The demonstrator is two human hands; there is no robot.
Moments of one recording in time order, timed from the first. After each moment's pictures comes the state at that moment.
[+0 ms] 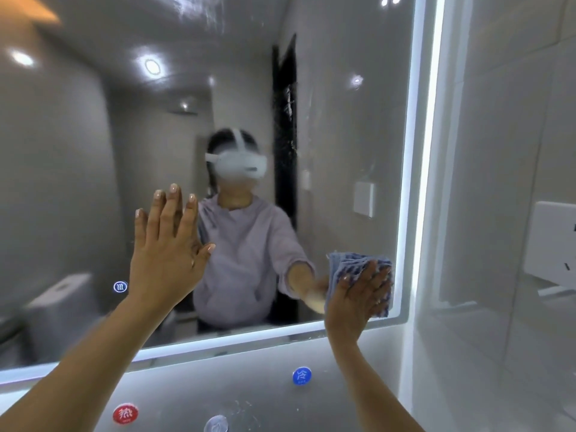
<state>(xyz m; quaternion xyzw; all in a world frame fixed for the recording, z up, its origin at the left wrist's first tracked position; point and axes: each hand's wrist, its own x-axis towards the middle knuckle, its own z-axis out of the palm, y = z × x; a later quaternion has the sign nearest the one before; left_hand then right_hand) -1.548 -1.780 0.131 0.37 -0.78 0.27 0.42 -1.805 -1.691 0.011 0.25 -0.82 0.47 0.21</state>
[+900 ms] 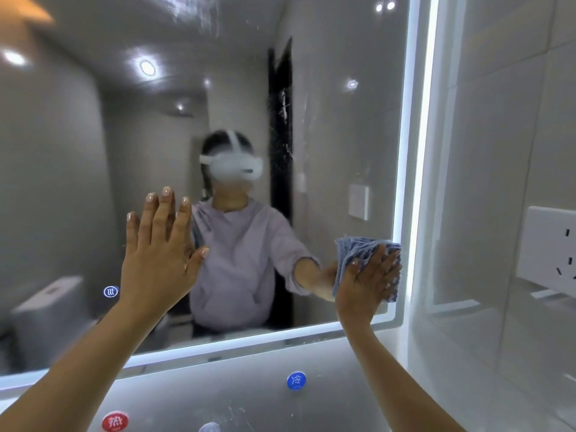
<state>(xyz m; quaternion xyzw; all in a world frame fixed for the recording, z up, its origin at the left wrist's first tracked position) -1.550 -1.784 0.128 0.36 -0.78 0.27 0.43 -1.836 -1.683 0.044 0.23 -0.78 0.52 0.24</state>
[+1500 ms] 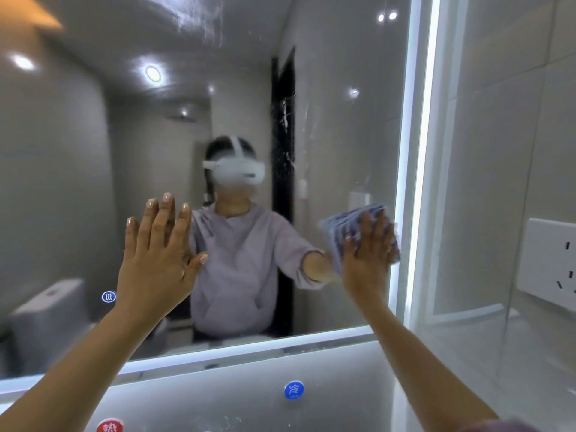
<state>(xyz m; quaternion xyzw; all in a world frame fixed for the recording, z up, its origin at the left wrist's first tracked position) -1.547 -1.781 0.130 0.37 -0.79 0.27 0.42 -1.860 -1.670 0.097 0.38 -0.74 0.44 0.34</state>
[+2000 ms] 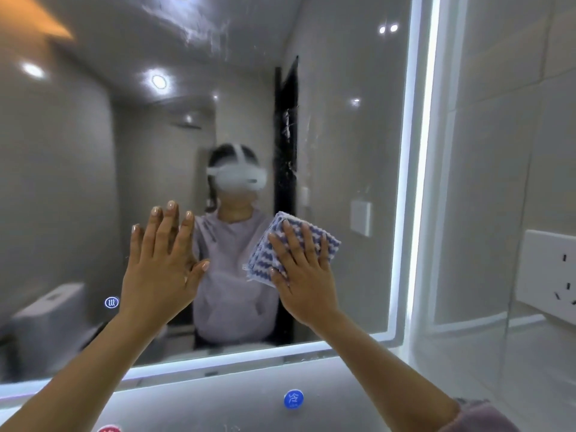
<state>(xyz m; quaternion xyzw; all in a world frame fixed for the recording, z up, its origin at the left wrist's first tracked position) -1.549 -1.780 0.131 0.38 -0.79 0.26 0.40 -1.787 -1.698 0.093 0.59 -0.61 0.29 0.44</state>
